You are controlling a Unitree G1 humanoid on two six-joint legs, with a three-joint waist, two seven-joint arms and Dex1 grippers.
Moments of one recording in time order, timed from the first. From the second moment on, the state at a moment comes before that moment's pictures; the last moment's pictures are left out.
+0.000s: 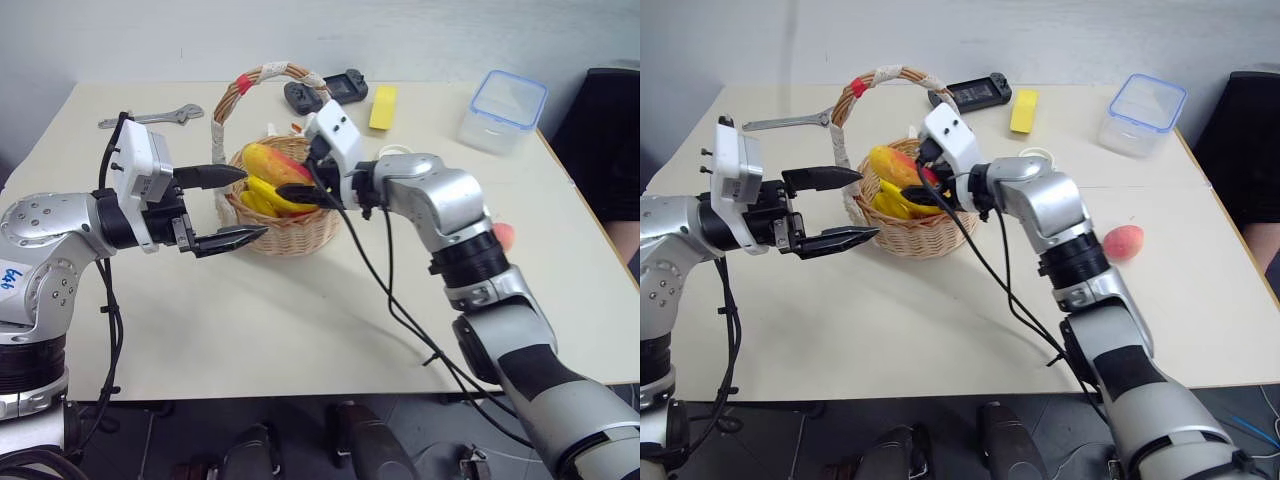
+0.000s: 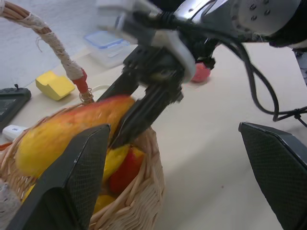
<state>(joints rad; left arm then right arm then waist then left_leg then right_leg) -0.56 0.84 0.22 -0.27 -0.64 0.61 -0.96 -1.20 -0.20 0.24 0.43 0.24 0.69 0.73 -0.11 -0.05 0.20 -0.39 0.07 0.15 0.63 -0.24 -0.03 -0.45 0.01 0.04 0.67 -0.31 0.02</state>
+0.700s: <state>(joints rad) -0.69 0.71 0.06 -0.21 -0.66 0.61 -1.04 -0.42 -0.66 -0.50 -0.39 0.41 1.18 0.50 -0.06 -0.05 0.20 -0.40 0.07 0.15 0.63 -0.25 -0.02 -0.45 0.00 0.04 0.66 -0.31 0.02</state>
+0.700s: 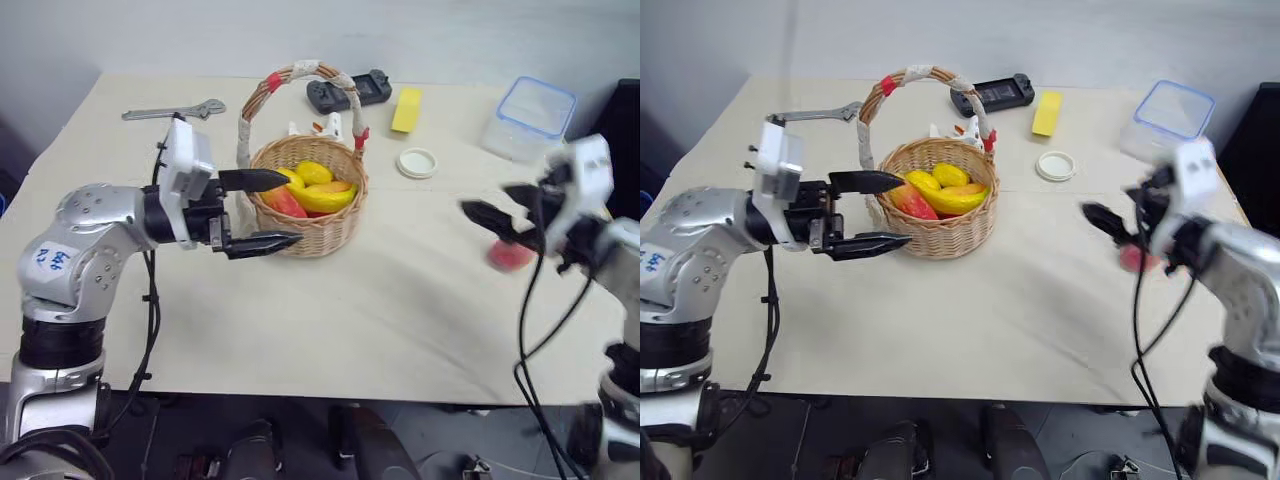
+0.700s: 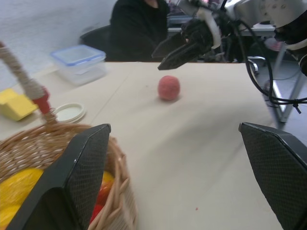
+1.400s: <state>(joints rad) -0.75 0.64 -0.01 -0.18 -0.64 0.57 -1.08 -0.51 -0.47 -0.43 0.24 0.33 0.71 0.33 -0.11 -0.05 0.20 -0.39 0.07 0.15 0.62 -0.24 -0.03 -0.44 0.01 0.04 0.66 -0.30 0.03</state>
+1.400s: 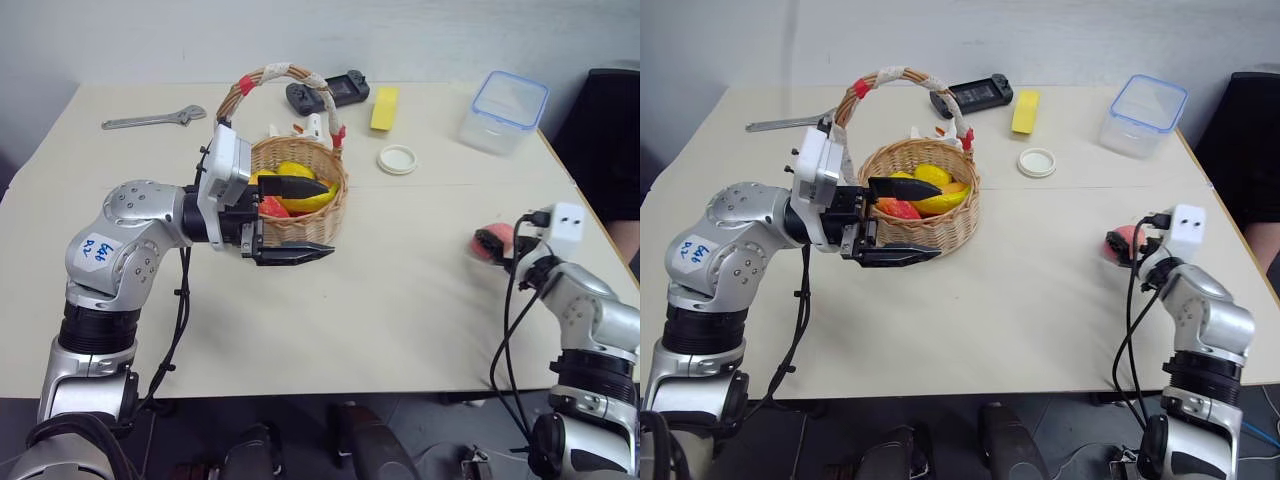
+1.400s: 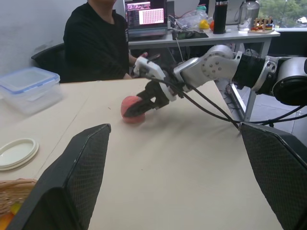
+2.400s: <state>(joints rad) -0.50 0.81 0.28 -0.27 -0.65 0.62 -0.89 -1.11 -0.09 0.18 0.43 0.32 0.62 0.47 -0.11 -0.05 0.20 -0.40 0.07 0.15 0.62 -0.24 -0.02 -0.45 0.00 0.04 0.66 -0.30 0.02</state>
